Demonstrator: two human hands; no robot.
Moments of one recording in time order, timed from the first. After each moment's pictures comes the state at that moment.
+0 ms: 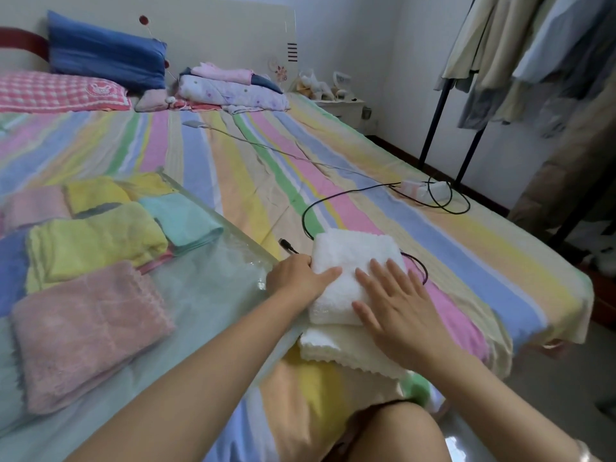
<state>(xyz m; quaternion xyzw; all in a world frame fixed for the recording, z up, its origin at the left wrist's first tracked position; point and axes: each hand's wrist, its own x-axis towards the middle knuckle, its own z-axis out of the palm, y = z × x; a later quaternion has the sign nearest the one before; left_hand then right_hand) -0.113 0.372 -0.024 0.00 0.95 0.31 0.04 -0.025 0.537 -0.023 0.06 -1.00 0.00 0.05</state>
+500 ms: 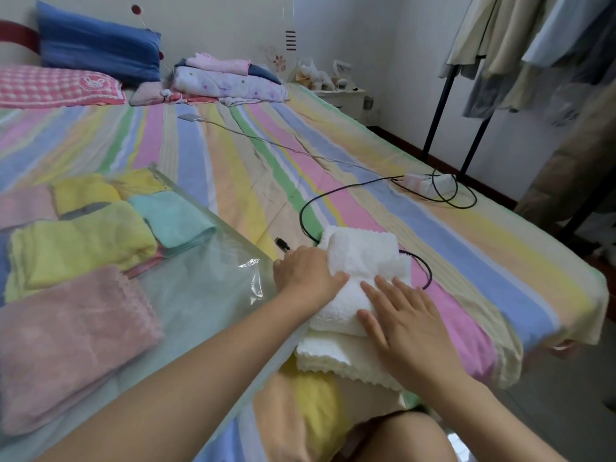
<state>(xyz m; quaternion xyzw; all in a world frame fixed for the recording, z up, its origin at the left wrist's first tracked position) -0.119 0.393 -0.013 0.07 0.98 0.20 -0.02 -0.022 0.540 -0.043 0.02 -0.99 0.05 0.09</state>
